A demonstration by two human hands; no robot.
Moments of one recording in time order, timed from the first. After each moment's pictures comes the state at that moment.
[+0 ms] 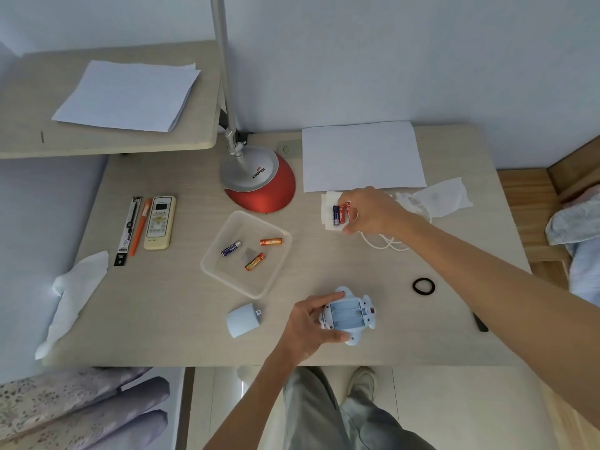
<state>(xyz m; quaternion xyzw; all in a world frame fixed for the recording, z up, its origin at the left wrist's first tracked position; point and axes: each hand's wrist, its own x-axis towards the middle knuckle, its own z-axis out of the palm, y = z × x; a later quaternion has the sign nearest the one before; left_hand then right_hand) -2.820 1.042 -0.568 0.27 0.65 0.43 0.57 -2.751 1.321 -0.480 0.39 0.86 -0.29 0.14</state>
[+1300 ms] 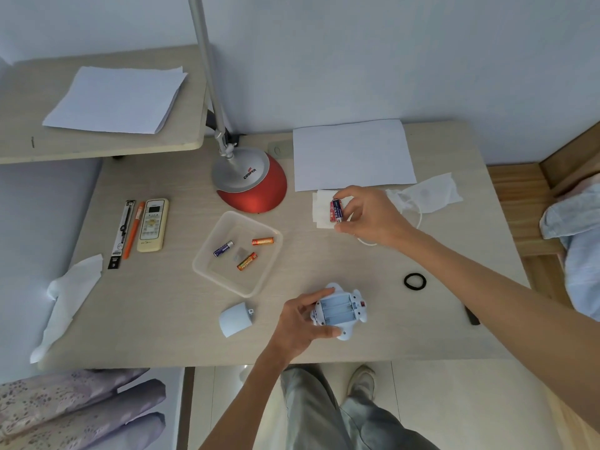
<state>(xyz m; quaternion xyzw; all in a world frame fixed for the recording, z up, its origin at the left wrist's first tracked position) -2.819 1.042 -0.558 0.26 0.66 0.43 0.56 -2.713 1.302 -0.490 0.39 0.80 -0.44 -0.09</state>
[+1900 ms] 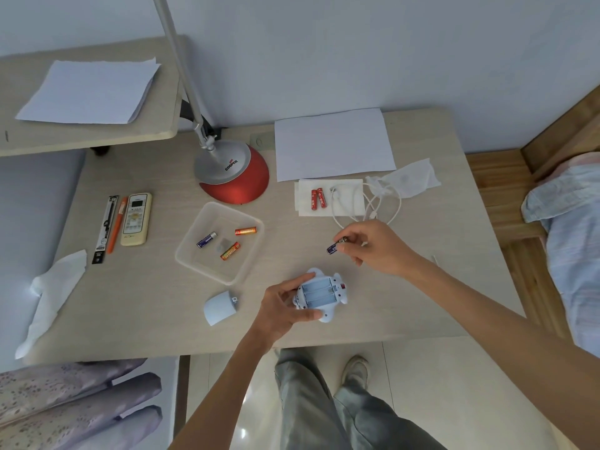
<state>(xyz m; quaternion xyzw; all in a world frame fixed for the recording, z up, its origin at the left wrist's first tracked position) -2.819 1.042 -0.556 0.26 0.67 0.43 0.55 -2.639 1.249 -0.509 0.37 0.77 -0.52 -0.08</state>
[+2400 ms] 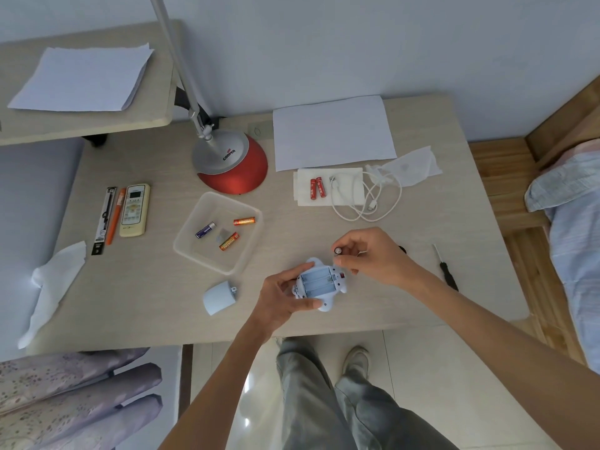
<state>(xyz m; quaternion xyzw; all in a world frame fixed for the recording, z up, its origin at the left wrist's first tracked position) -2.818 1.041 -0.556 0.26 0.67 0.43 0.55 -2.628 1.214 -0.514 0.39 0.70 -0.59 -0.08</state>
